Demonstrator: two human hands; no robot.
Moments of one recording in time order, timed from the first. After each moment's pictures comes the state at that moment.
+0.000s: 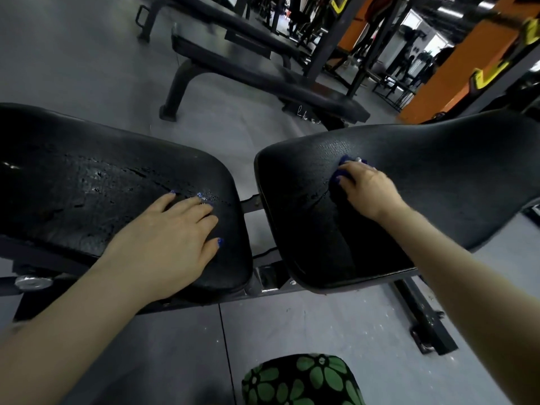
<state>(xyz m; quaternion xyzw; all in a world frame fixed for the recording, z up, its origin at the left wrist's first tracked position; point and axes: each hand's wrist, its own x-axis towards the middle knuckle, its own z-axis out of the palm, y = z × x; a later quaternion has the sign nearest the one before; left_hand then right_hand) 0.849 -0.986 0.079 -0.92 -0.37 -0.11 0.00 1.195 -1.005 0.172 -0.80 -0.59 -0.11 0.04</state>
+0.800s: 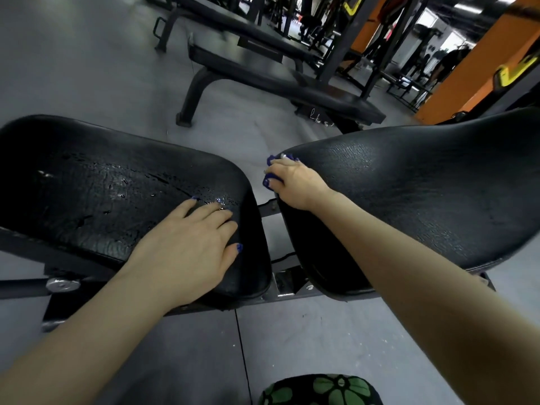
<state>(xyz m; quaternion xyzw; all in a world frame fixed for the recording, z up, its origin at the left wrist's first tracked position) 0.850 -0.985 0.076 -0.92 -0.36 -0.12 0.01 1.103 -0.914 0.113 -0.66 -0.75 -0.04 0.02</state>
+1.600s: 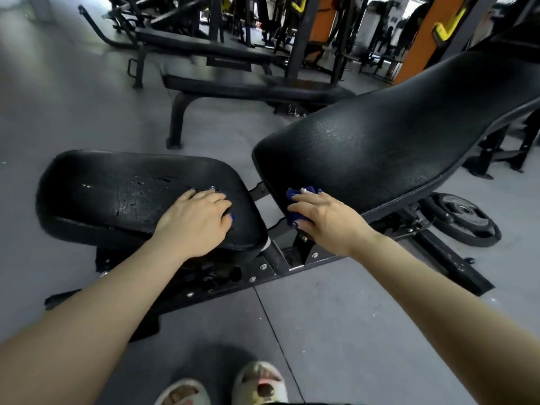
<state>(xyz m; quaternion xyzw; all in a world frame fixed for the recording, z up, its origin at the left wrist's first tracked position) 0.850 -0.994 0.088 -0.92 -0.37 -0.08 -0.01 1.090 -1.115 0.109 -0.68 -0.73 -0.09 0.06</state>
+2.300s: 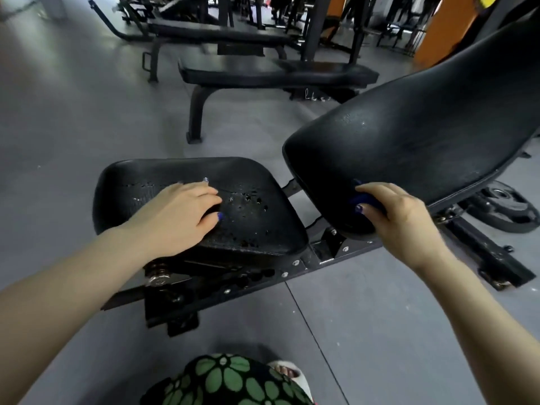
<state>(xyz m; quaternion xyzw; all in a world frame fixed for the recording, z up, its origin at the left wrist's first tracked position) 0.762 -0.950 0.123 -0.95 -0.31 -0.08 -0.02 1.064 -1.140 0.134 -0.76 -0.59 -0.09 0.26</state>
